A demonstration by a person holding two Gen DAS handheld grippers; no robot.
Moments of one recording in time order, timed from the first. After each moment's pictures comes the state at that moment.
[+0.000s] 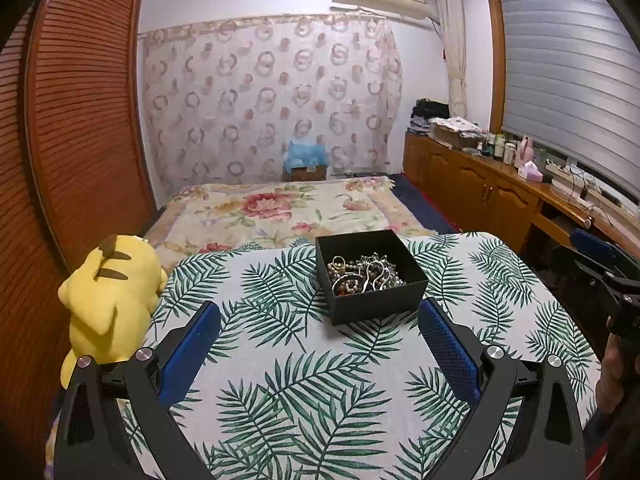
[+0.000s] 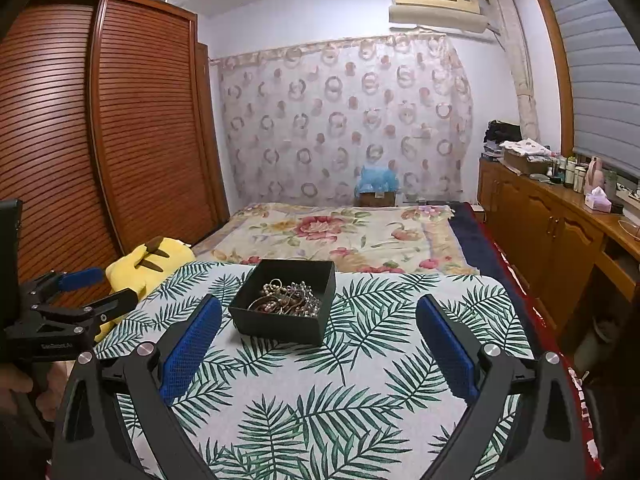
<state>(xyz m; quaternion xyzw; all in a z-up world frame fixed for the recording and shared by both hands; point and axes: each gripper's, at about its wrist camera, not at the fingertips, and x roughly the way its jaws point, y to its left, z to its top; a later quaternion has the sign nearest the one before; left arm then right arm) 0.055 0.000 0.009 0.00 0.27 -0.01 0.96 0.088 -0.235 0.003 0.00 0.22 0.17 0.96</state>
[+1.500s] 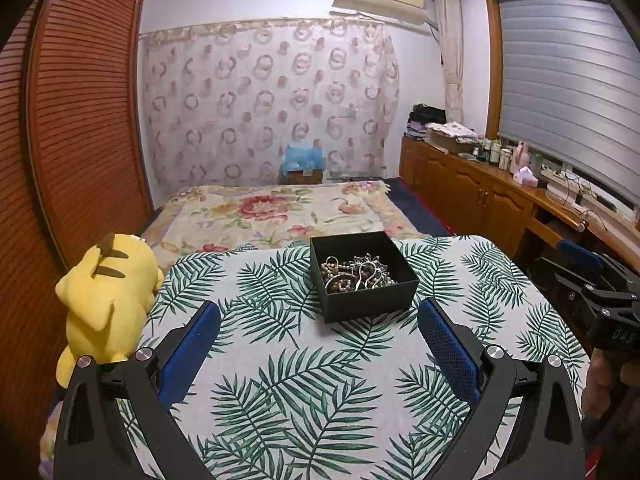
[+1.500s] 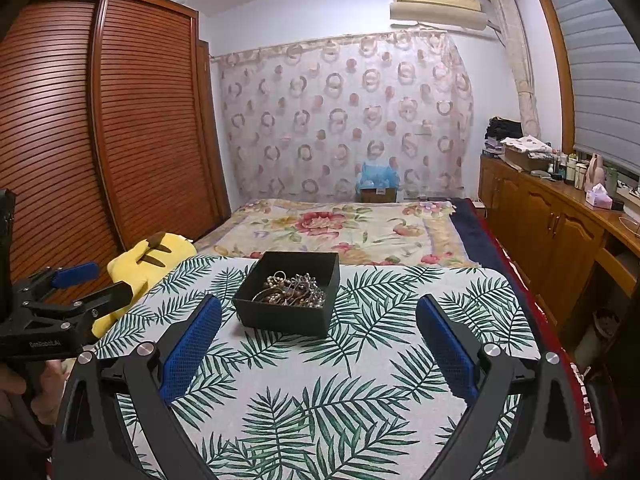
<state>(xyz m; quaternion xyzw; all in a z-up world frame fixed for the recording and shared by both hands) 0.045 -0.004 0.011 0.00 0.26 -0.02 0.96 0.083 -0.230 -0.003 0.00 0.22 0.17 0.96</state>
